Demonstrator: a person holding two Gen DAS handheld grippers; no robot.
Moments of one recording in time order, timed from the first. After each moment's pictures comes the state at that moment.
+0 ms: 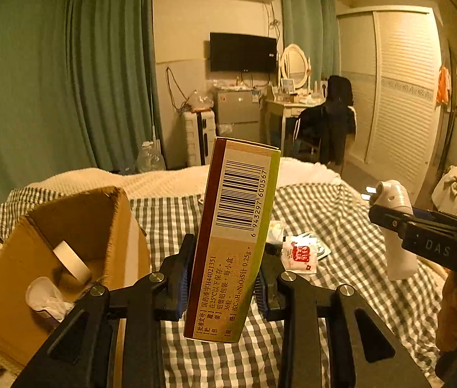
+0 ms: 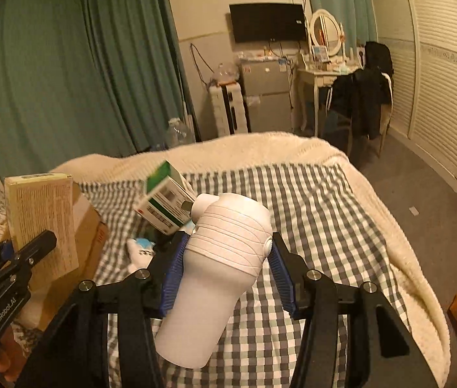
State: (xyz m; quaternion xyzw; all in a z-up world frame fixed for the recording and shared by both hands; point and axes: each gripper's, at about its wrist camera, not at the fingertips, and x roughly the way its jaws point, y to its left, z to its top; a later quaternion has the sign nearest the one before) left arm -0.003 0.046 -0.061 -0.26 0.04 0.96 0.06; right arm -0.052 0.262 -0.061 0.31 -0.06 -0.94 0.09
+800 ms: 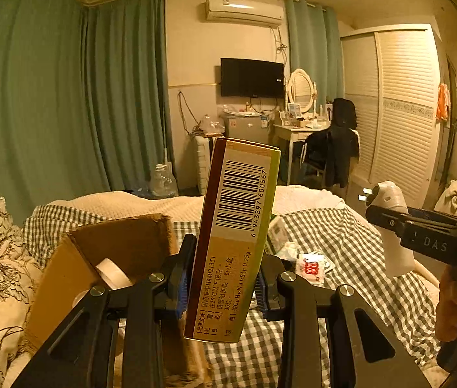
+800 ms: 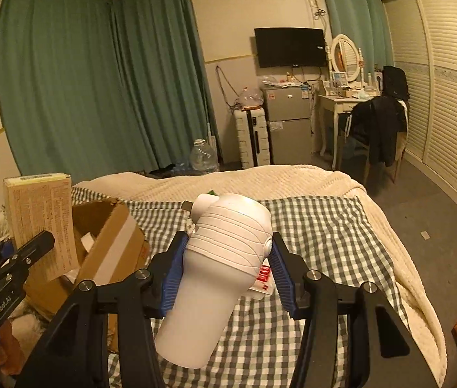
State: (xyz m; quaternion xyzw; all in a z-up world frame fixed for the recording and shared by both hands) left arm 0.038 -0.002 -0.016 -0.22 0.03 0.97 0.04; right arm -0.018 0.224 -0.011 0.27 -0.04 -0.95 0.14
